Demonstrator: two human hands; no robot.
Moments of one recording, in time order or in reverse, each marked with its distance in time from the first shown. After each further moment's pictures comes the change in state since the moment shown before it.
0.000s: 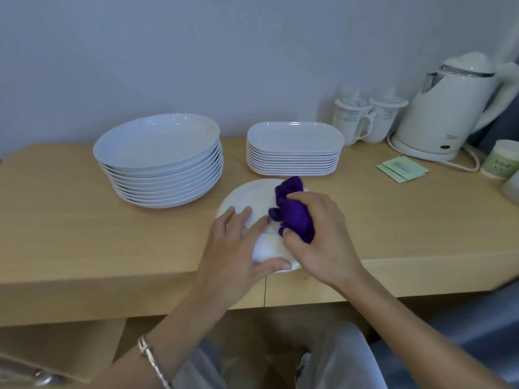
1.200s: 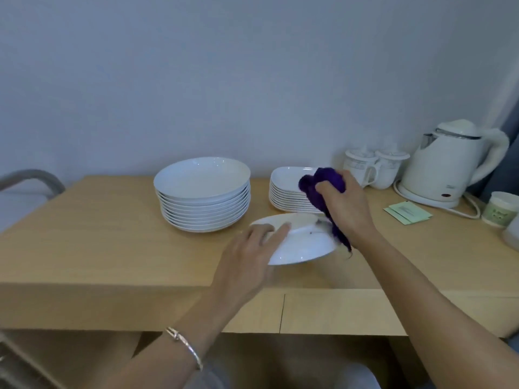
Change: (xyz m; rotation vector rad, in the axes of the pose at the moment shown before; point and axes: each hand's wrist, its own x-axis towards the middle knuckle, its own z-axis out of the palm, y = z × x) left_hand 0.001 -0.003 -0.045 0.098 0.312 0.262; right_hand 0.076 -0.055 -0.050 0.310 0.124 0.304
